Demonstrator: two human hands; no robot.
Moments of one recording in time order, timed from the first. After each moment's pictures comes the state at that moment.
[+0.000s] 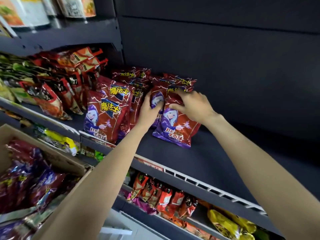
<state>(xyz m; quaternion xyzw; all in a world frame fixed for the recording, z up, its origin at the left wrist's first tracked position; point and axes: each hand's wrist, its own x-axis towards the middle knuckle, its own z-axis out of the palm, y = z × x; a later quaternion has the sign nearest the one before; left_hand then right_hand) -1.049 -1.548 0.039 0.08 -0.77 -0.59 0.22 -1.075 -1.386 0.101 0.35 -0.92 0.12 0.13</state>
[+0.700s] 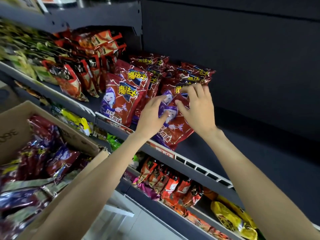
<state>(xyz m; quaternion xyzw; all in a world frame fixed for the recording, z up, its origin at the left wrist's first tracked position) -0.970 -1.563 0.027 0.02 -0.91 -0.33 0.25 -1.030 -1.414 0.059 0.33 -0.85 0.24 0.33</state>
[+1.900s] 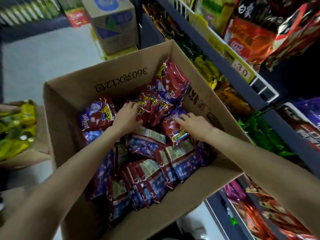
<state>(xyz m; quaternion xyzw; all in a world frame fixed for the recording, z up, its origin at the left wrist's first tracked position) -0.673 -1.974 -0.148 0.37 -0.92 -0.13 -0.01 -0.880 -1.810 -0.124 0.70 -0.68 -0.21 -0.08</state>
